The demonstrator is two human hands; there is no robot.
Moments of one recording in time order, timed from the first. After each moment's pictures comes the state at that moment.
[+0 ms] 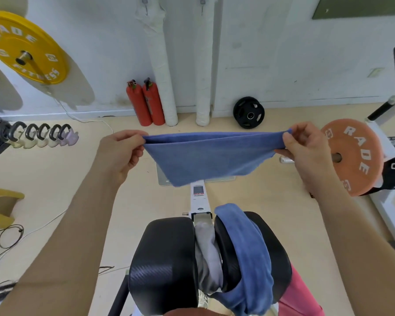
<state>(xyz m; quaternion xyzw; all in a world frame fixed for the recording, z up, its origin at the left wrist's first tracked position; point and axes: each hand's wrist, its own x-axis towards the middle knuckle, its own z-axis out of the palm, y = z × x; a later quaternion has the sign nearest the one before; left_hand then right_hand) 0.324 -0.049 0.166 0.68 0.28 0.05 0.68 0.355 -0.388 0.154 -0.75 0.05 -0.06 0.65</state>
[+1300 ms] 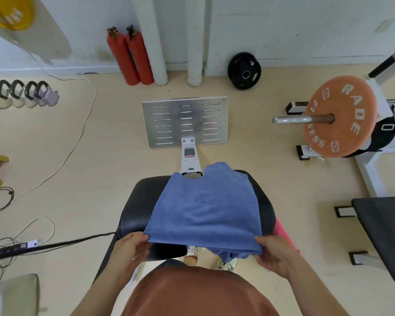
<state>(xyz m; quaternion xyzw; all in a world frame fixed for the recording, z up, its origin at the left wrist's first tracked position) 0.084 -0.090 -0.020 0.53 0.51 -0.19 0.65 0.136 -0.426 -0.023 -0.52 0.51 0.35 0.58</state>
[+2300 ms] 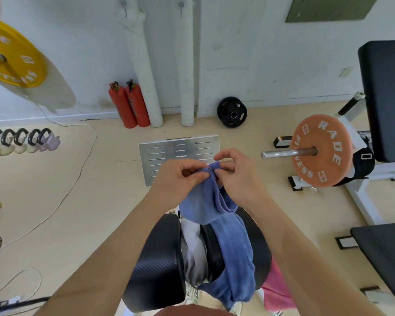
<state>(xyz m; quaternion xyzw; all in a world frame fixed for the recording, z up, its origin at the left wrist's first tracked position) 0.273 -0.174 0.143 0.81 -0.03 -0.04 0.59 0.284 -0.331 0.145 -0.82 0.00 0.08 0.57</state>
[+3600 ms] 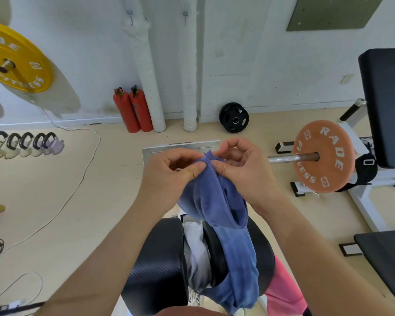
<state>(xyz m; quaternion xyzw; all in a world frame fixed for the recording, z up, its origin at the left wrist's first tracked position) 0.251 -0.166 0.197 0.77 0.00 0.05 0.63 0.273 -0.326 0.195 -0.70 -0.07 0.07 0.71</state>
